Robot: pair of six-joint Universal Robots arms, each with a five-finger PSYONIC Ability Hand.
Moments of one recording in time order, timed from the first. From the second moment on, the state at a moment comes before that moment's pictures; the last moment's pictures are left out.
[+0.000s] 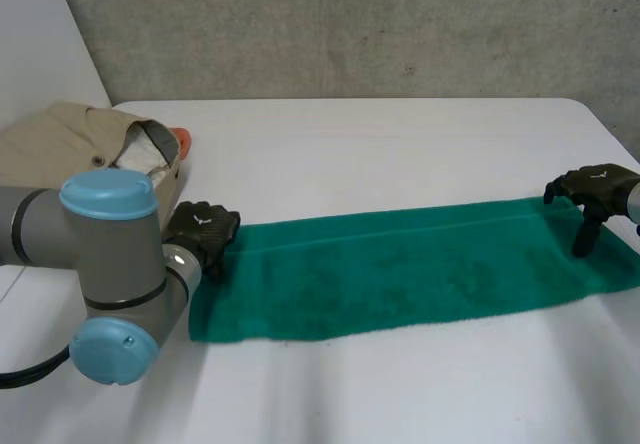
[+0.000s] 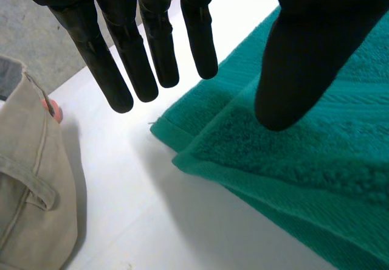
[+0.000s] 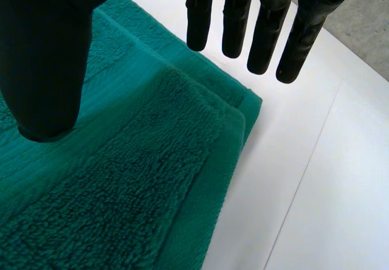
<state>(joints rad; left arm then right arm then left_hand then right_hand) 4.25 -2.14 -1.51 3.24 -1.67 3.49 1.45 -0.66 0.80 0.49 1.17 2.42 0.59 0.60 0.60 0.60 0.61 0.31 0.39 0.36 0.35 0.16</state>
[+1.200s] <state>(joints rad) 4.26 -2.19 -1.50 3.24 -1.67 3.49 1.45 -0.68 0.87 0.46 1.17 2.42 0.64 0.63 0.63 0.63 0.46 0.31 0.39 0.36 0.35 0.16</state>
